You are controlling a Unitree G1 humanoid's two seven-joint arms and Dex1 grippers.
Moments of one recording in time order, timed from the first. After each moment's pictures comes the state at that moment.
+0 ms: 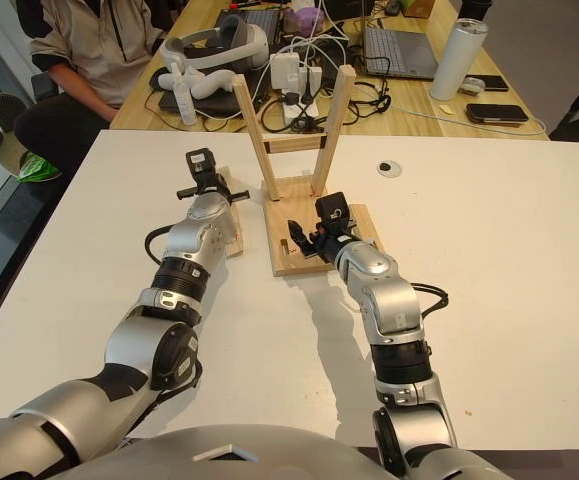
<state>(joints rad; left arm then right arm) -0.79 -0.12 0.12 0.72 -0.15 0.37 0.45 -0.27 -0.13 0.10 -0.15 0.14 0.75 0.28</state>
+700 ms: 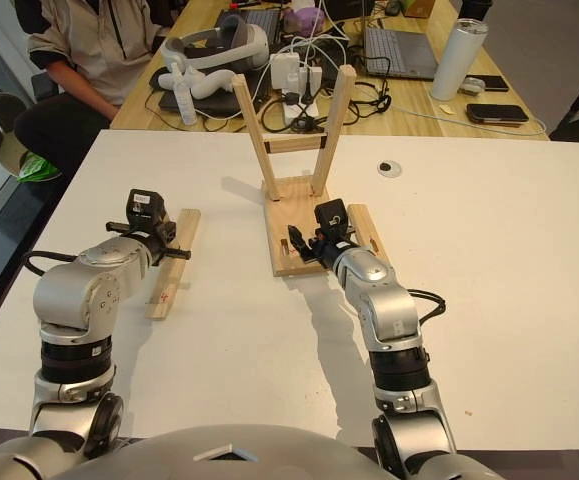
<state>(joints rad) -0.30 0.27 0.02 -0.43 -0.22 1.33 0.05 -0.23 -0.12 0.11 -0.16 0.14 0.73 0.25</state>
